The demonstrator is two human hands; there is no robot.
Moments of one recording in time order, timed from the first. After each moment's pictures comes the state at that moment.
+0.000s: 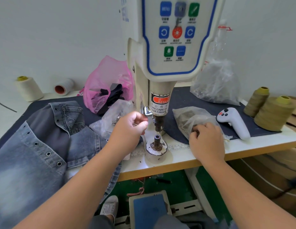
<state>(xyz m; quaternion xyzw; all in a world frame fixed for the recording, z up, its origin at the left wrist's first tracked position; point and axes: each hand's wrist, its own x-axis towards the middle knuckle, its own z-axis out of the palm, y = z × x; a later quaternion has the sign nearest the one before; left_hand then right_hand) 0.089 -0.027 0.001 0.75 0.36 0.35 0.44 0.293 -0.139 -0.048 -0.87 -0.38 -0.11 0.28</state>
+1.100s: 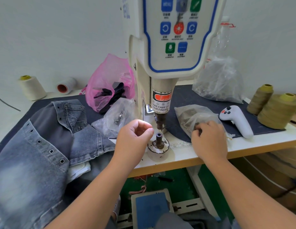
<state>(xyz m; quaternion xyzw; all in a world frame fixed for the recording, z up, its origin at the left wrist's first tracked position) 0.084 -0.064 -0.009 0.69 0.38 0.40 0.47 0.293 -0.140 -0.049 -0.87 -0.38 -0.12 0.29</state>
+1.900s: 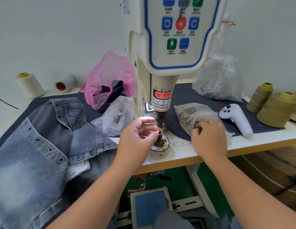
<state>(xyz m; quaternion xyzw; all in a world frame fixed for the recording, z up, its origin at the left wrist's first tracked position) 0.085 -0.072 -0.010 0.69 0.31 0.41 0.51 0.292 -0.140 -0.047 -0.87 -0.38 -0.12 0.29</state>
